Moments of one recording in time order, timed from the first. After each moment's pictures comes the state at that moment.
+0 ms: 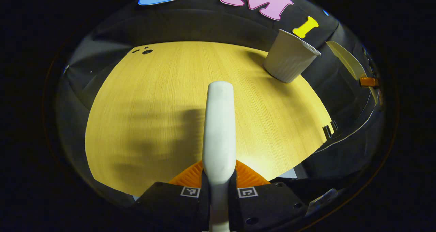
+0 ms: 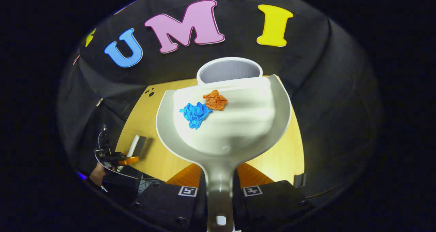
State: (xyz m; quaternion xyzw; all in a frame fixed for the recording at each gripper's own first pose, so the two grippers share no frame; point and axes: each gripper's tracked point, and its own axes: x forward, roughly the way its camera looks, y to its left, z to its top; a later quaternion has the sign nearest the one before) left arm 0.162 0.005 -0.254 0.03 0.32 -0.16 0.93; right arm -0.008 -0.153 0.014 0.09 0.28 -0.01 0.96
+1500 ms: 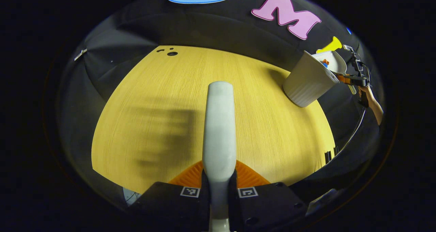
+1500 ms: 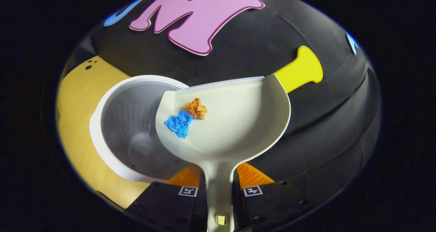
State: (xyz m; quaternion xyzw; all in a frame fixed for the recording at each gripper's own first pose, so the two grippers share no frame) left arm 0.173 0.029 -0.217 -0.04 0.30 -0.10 0.95; right arm 0.215 -0.278 0.050 -0.28 0.18 -0.22 0.92
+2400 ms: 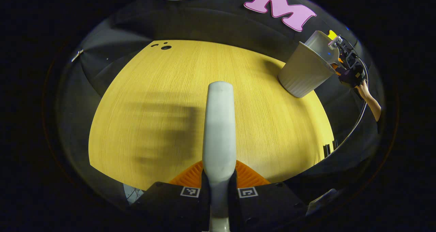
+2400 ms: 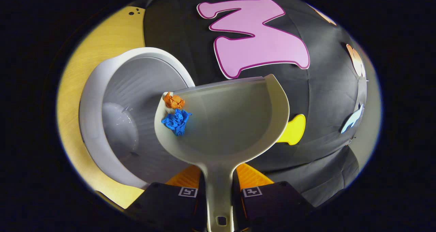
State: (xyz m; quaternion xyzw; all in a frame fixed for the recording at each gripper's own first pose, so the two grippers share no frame) left arm 0.162 0.009 -0.230 -0.03 0.33 -0.11 0.94; right arm 0.227 -0.268 0.084 -0.55 0.10 -0.26 0.78
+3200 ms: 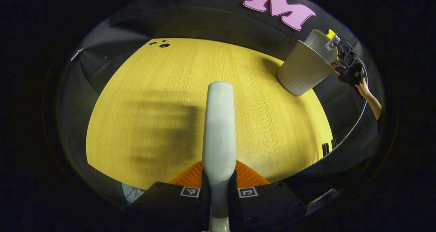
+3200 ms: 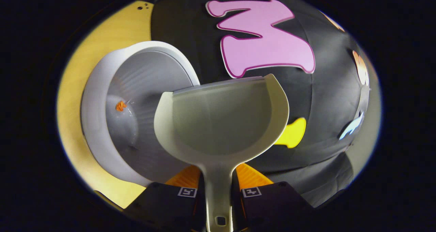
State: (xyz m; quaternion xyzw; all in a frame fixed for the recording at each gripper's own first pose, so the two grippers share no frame) left arm 0.158 0.007 -0.239 -0.03 0.34 -0.11 0.93; right arm 0.225 -0.275 0.081 -0.52 0.14 -0.26 0.80
